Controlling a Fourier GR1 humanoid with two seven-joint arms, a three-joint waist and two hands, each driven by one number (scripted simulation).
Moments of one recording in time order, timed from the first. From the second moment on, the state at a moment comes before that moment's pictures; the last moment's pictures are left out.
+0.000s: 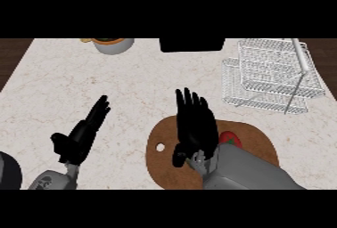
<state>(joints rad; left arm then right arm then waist) -0.11 0.34 -0.31 -1.35 0.29 0.11 -0.13 -0.71 -0.24 0.86 -1.55 0.49 -0.02 1.23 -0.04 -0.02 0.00</state>
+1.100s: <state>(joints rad) -0.12 0.32 -0.29 -1.35 0.26 0.10 -0.13 -0.40 -0.12 0.74 -1.54 0.78 0.11 1.25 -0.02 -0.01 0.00</state>
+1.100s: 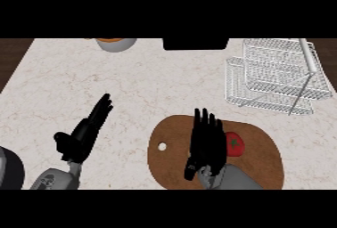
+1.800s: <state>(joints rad) -0.15 0.28 -0.28 -1.33 0.23 0.08 -0.12 -0.22 -0.06 0.66 -1.55 0.93 0.13 1.16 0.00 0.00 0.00</state>
